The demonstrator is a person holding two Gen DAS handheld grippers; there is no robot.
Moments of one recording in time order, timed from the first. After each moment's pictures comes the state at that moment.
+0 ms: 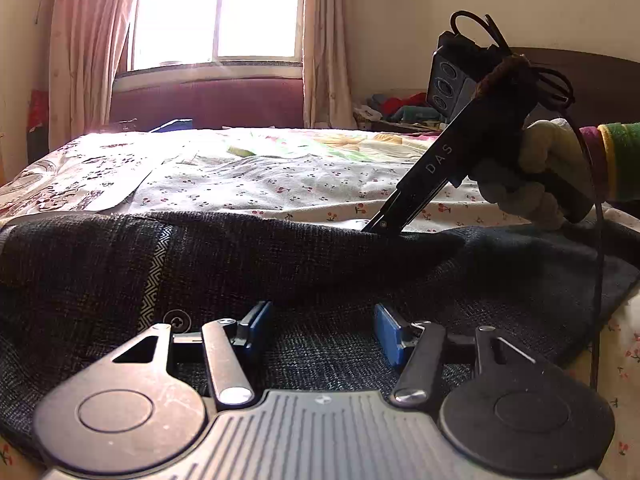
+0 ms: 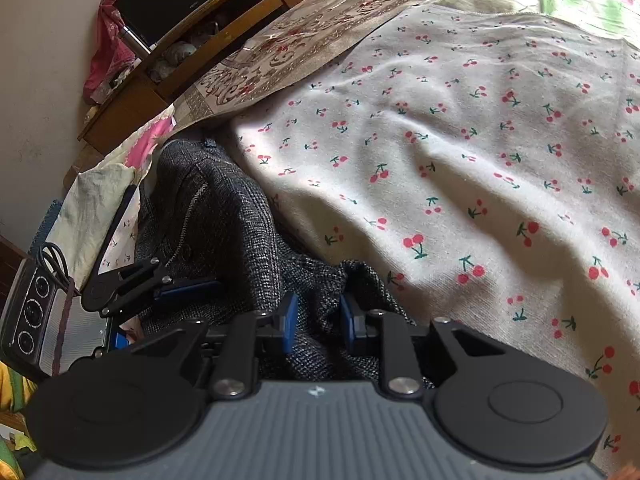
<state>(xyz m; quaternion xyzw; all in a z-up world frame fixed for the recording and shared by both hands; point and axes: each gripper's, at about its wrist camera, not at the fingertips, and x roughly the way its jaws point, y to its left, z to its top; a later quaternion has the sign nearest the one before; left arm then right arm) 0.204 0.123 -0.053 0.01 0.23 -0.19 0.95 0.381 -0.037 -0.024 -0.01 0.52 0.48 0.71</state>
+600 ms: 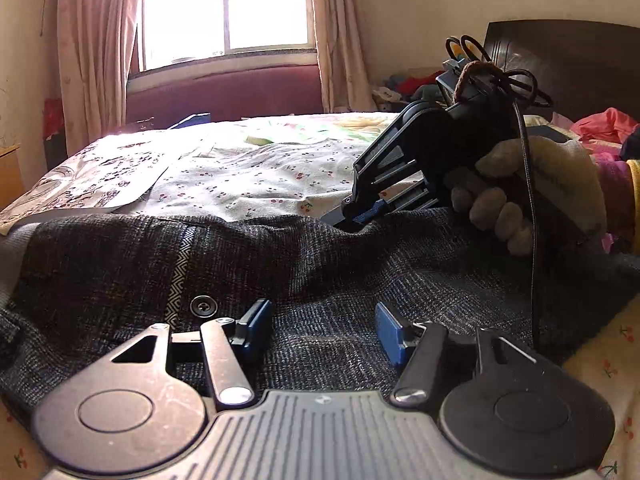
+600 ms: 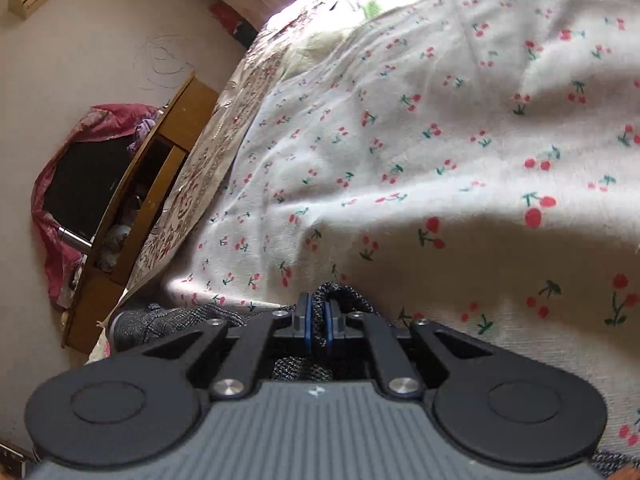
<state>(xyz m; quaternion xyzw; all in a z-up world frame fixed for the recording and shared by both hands) 0.209 0.112 -0.055 0.05 0.25 -0.15 0.96 0.410 -0.071 -0.073 0.30 0.49 0.31 0.76</state>
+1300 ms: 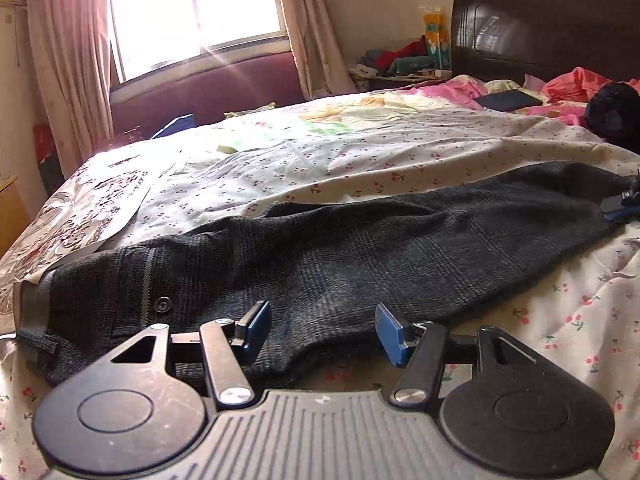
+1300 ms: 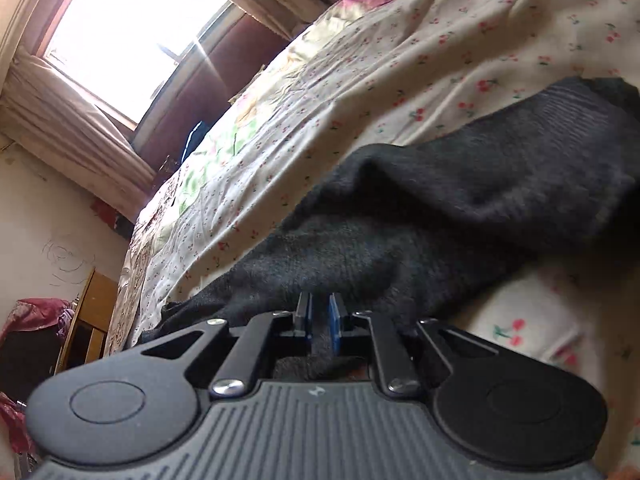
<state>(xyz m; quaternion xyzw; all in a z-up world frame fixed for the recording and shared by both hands) 0.141 0.048 -0.006 0.12 0.28 -0.16 0.94 0.088 -0.327 -0.022 0.41 0.34 -0.02 0.84</state>
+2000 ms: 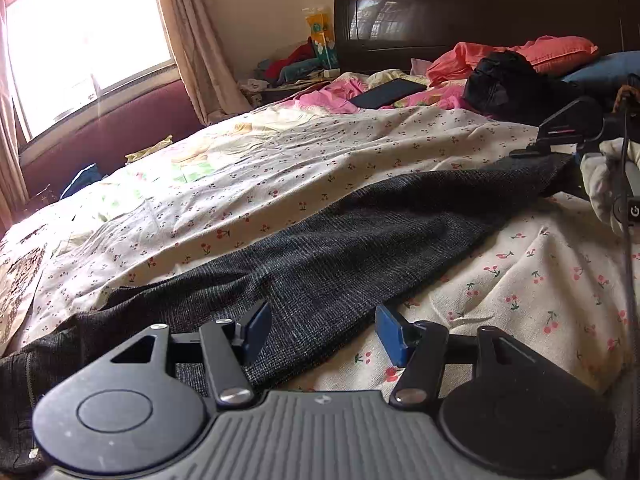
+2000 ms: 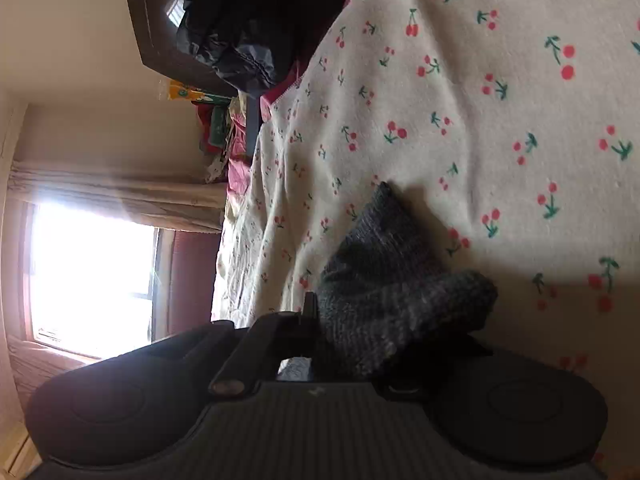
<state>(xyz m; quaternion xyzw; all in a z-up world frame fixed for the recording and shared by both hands) 0.112 -0.092 0.024 0.18 0.26 -0.28 0.91 0.071 -0.463 -0.047 0.63 0.10 -0.15 0.75</state>
